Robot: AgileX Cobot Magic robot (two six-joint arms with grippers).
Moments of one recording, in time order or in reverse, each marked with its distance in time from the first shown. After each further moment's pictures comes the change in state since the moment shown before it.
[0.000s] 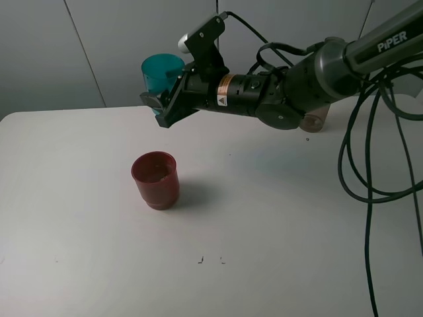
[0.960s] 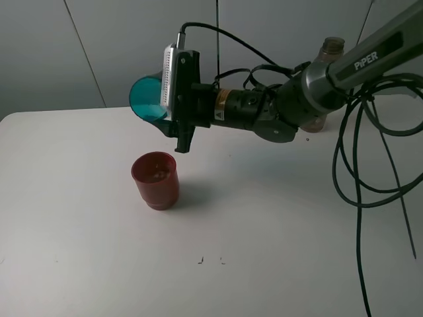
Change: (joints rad) left arm 0.000 0.000 0.000 0.000 0.000 0.000; right arm 0.002 0.058 0.000 -0.034 -0.083 -0.779
